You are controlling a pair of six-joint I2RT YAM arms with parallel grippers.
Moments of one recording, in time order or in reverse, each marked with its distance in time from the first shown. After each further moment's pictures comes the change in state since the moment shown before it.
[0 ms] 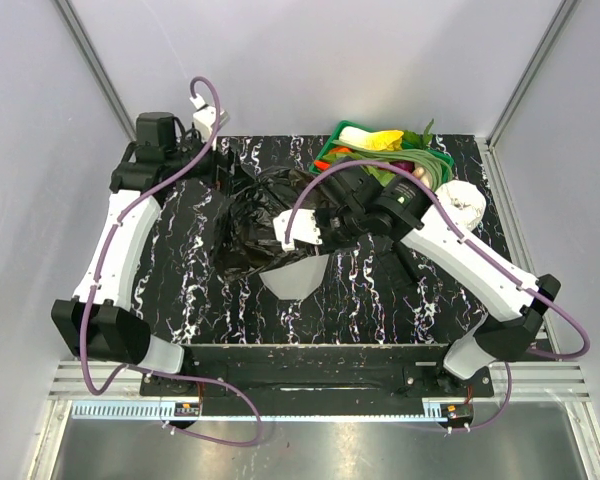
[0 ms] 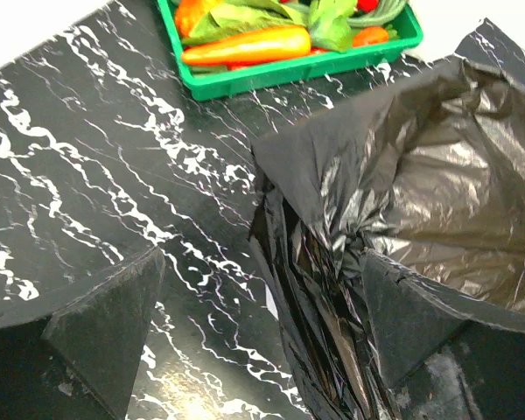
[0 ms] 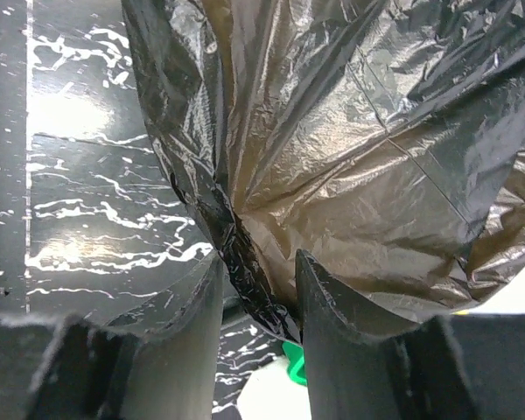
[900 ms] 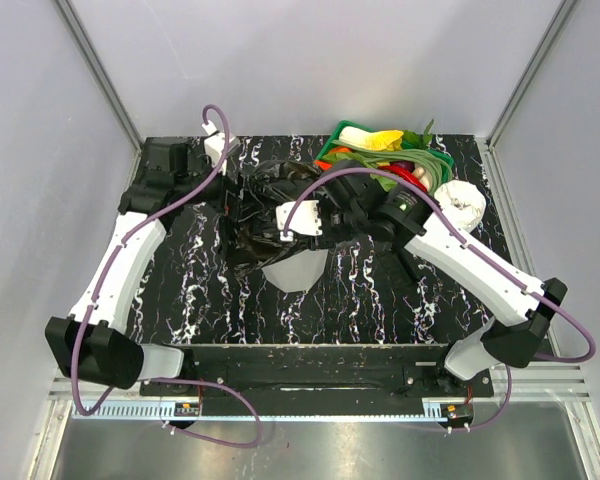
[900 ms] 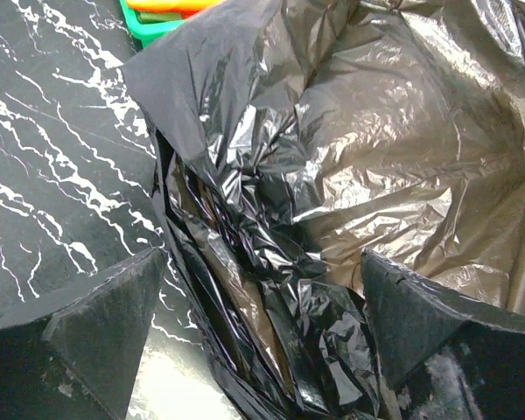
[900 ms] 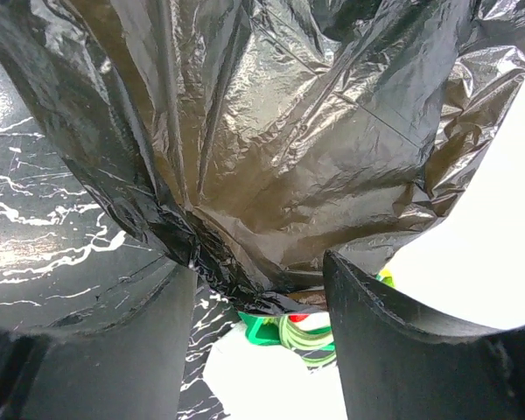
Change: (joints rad) left arm -0.070 -0.112 -0.221 0.032 -0.020 -0.032; right arm -0.002 -0.060 -0.121 0.192 0.250 0.006
